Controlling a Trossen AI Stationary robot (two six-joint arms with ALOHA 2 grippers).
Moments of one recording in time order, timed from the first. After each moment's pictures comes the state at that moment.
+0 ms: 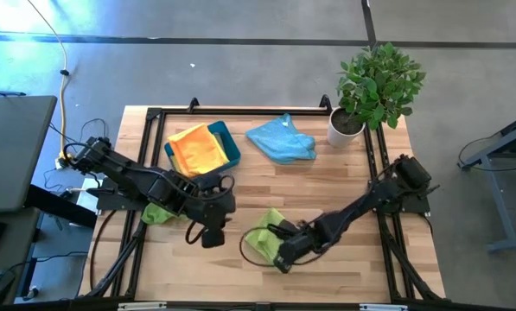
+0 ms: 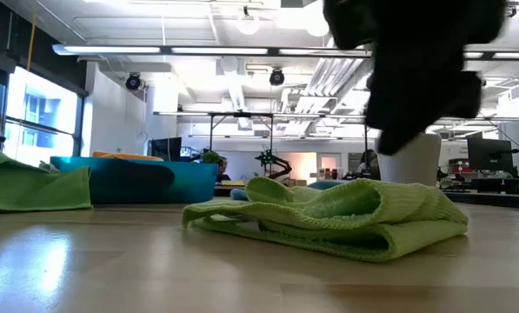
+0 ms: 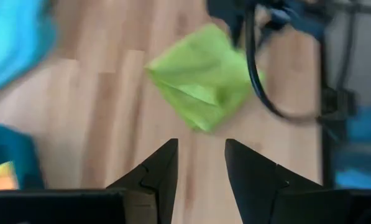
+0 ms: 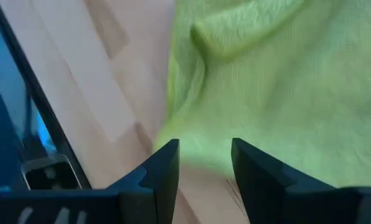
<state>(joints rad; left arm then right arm) -0.34 1.57 1.61 -1.11 -0.26 -0.50 0.53 1.86 1.25 -0.45 0.14 1.15</state>
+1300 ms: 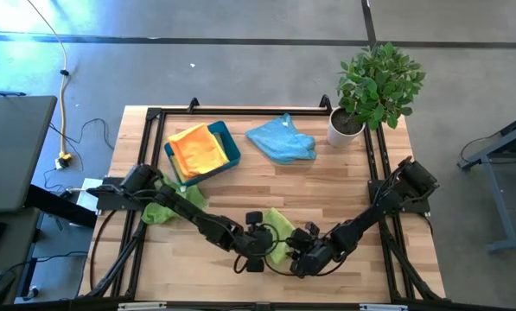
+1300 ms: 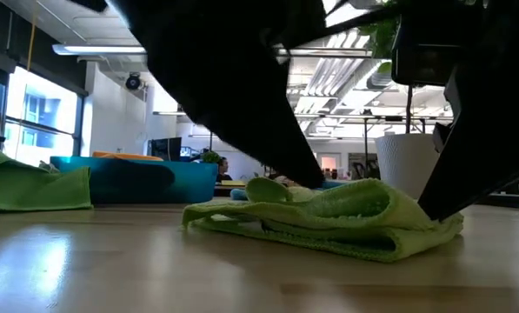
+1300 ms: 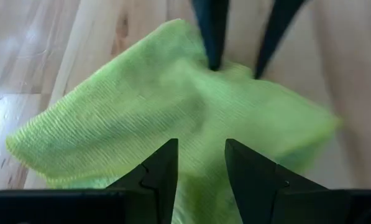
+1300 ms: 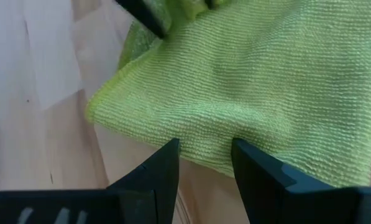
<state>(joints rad) -0.35 2.07 1.31 -0.14 -0.38 -0.34 0.67 1.85 0.94 -0.08 0.41 1.03</state>
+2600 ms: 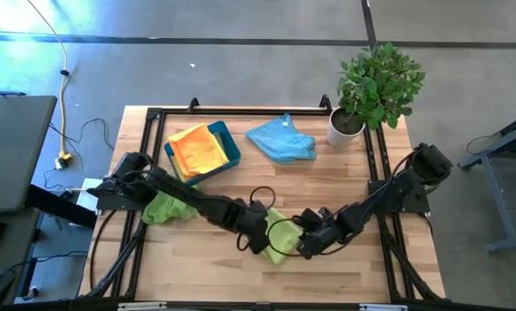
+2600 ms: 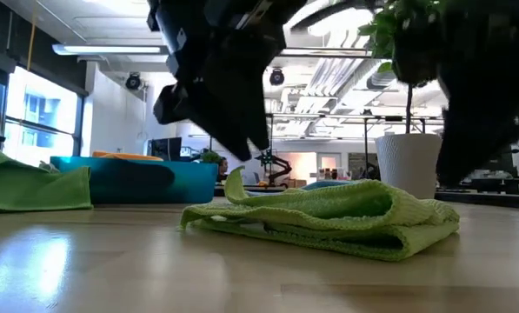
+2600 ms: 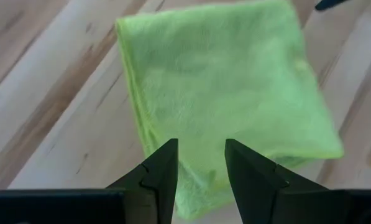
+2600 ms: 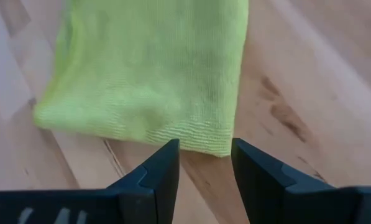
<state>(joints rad) -0.24 1.94 1.37 -0.55 -0.19 -0.92 0.57 1.63 0.90 -0.40 0.26 1.16</state>
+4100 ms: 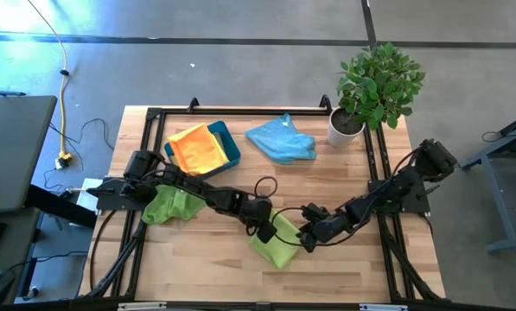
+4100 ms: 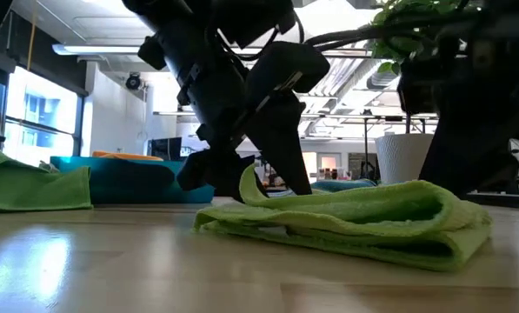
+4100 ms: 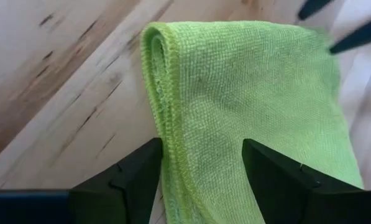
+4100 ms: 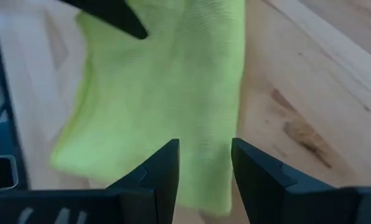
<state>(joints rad) -0.13 2.04 1.21 -0.15 0.04 -0.97 0.52 1.57 0.61 0.09 0.26 1.16</state>
